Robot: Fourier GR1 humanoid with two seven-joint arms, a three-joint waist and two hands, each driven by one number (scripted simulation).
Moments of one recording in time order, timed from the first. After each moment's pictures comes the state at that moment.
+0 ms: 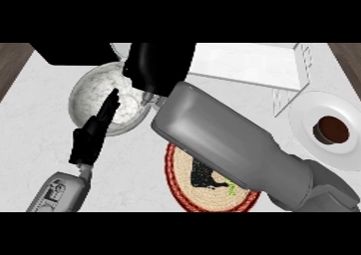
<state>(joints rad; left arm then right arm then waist) -0.23 0.24 -0.24 -1.36 0.07 0.17 -0.01 -1.26 -0.01 0.59 -1.07 1.02 -0.48 1.26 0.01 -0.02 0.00</state>
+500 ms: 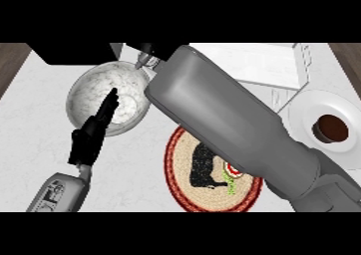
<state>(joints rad) -0.22 0.24 -0.23 -1.37 0.06 0.17 0.00 -1.39 -0.01 0.43 -1.00 1.16 -0.39 1.26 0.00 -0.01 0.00</state>
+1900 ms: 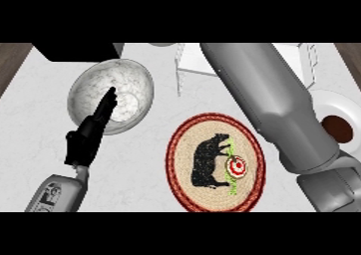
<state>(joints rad) -0.20 0.22 -0.20 -1.42 0.03 0.14 0.01 -1.38 -0.07 0.13 -0.73 1.49 -0.37 1.05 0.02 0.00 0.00</state>
